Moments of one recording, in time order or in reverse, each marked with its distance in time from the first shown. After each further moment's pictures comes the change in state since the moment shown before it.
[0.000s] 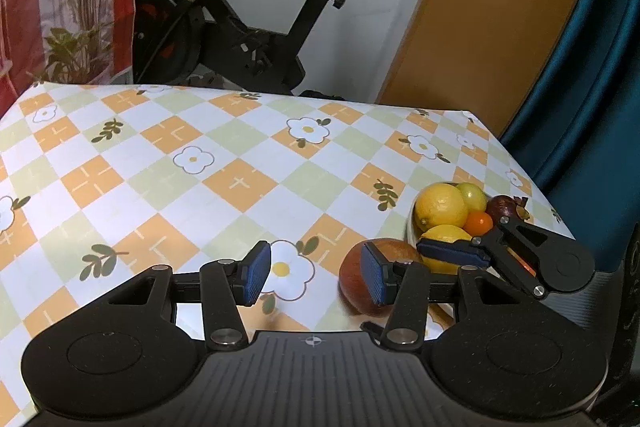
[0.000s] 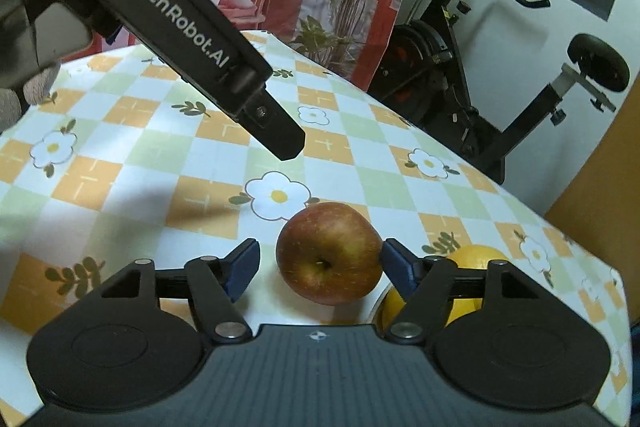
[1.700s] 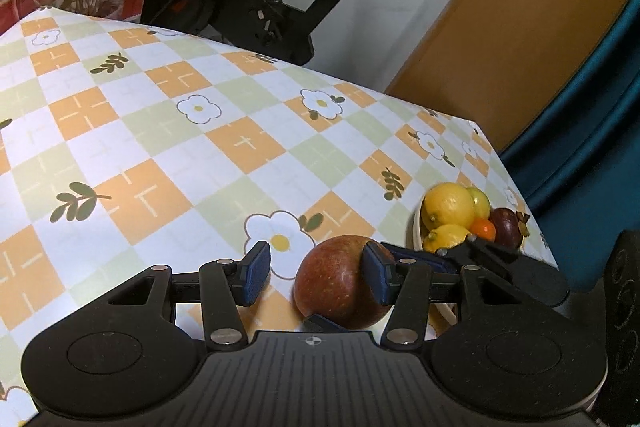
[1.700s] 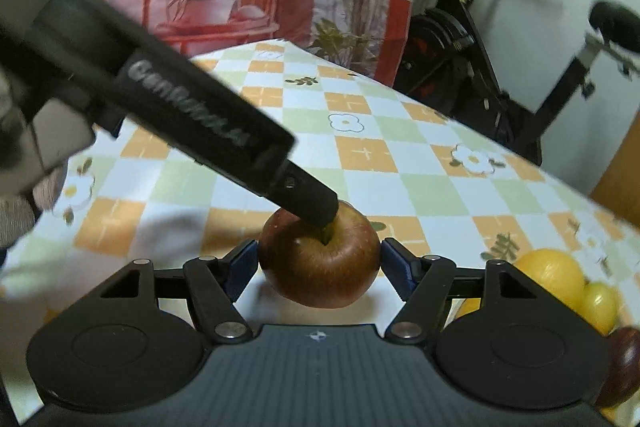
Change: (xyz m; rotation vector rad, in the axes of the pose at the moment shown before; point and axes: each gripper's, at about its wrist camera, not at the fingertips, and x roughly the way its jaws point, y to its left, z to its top) left arm 0.026 0.025 -0.015 -0.174 0.036 -0.078; right arm 0.026 -0.003 0.010 0.150 -0.009 0.123
